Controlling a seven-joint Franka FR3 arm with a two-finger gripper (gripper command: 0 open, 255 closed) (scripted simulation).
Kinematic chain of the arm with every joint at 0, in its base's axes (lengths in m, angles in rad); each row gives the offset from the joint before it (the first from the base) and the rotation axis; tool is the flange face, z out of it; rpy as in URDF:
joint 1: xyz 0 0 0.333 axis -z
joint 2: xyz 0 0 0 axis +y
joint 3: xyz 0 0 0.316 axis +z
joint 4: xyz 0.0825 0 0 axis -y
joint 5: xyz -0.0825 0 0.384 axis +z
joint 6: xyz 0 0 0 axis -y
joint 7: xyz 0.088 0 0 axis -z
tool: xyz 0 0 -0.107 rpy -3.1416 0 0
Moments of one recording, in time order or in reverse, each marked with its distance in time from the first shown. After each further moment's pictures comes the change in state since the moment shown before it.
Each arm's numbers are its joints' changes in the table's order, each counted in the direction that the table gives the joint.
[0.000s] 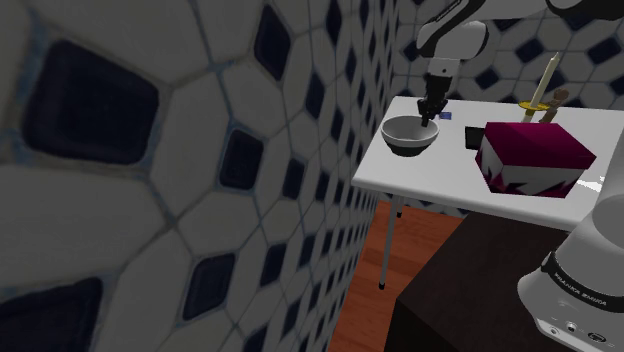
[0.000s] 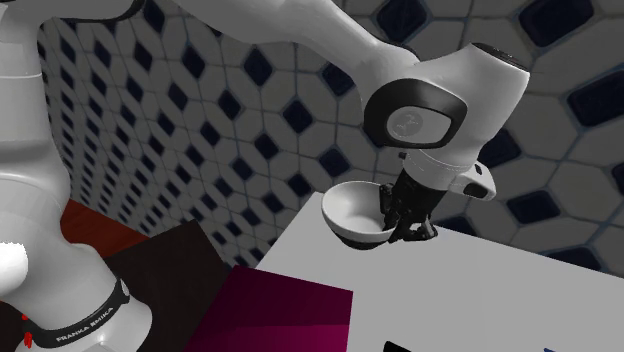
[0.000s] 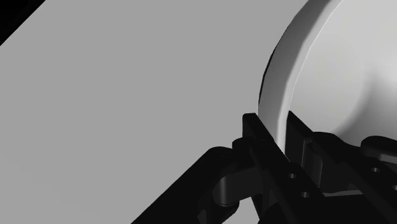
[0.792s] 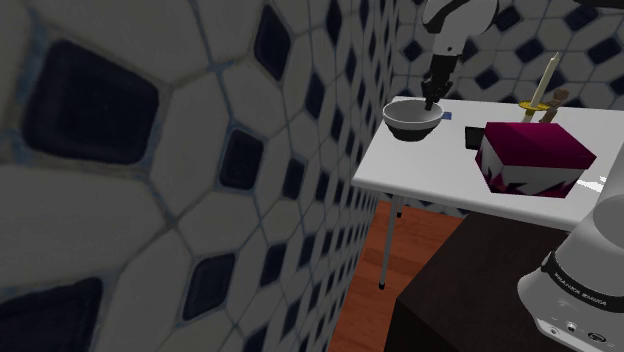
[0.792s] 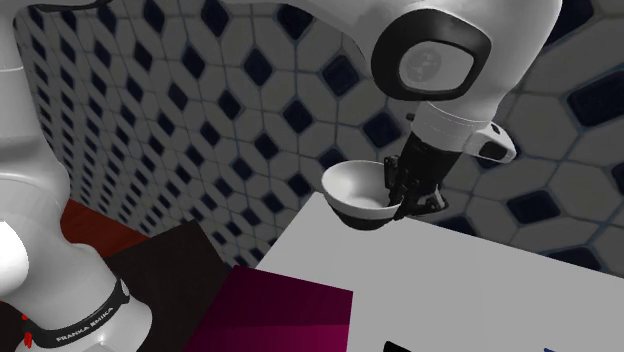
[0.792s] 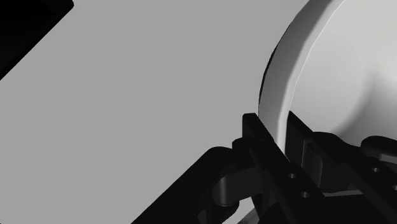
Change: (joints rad) arm -0.008 -0.074 -0.015 0.069 -0.047 -0.131 0.045
